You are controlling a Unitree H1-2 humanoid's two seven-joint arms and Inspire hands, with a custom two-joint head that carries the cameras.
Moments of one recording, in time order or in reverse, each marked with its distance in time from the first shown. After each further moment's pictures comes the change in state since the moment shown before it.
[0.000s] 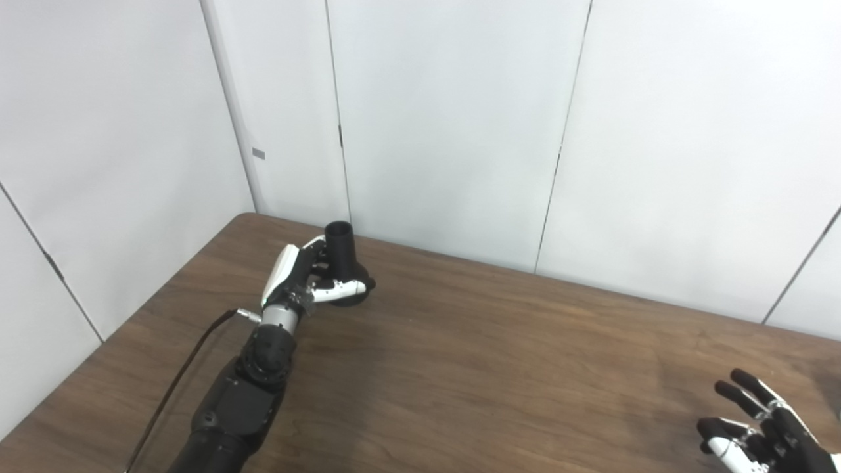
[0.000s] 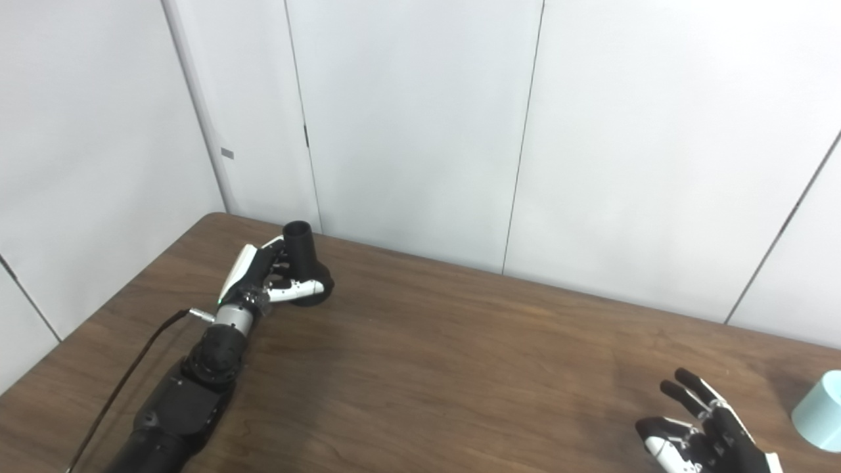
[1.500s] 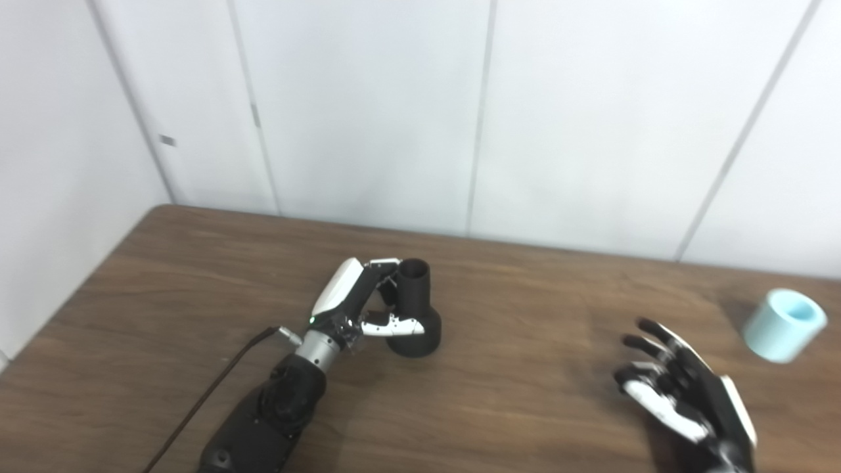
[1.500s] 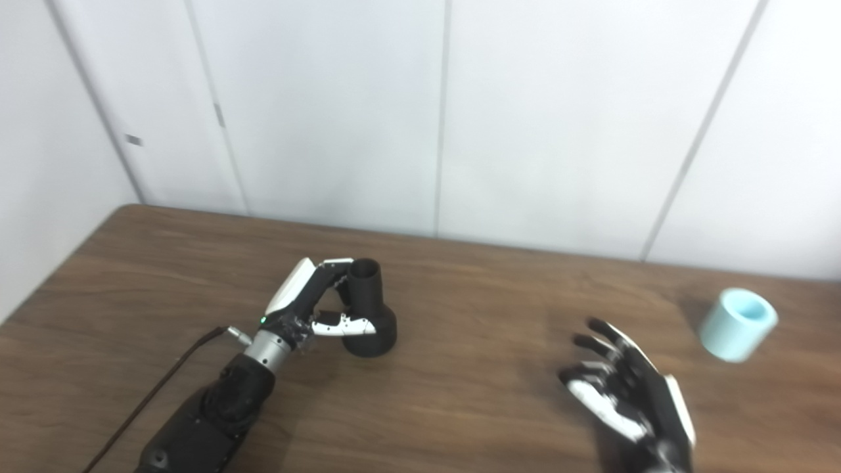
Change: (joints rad) left arm 0.050 -0.129 -0.337 -0.090 0.163 -0.333 -0.045; right arm -0.029 -0.021 -0.010 0.183 0.035 -0.148 0.049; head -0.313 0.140
